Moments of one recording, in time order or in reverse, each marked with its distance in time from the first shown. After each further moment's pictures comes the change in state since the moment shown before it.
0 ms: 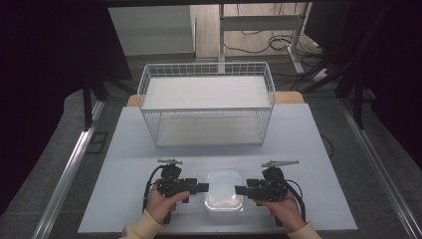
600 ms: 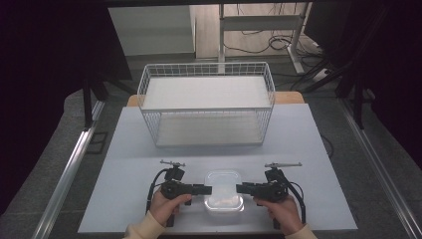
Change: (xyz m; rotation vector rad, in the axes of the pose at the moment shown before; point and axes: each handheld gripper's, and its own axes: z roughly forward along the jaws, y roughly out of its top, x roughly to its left) left arm 0.004 -0.005 0.008 0.031 -0.082 -0.074; right arm -0.008 -0.006 0.000 -0.022 0.087 0.145
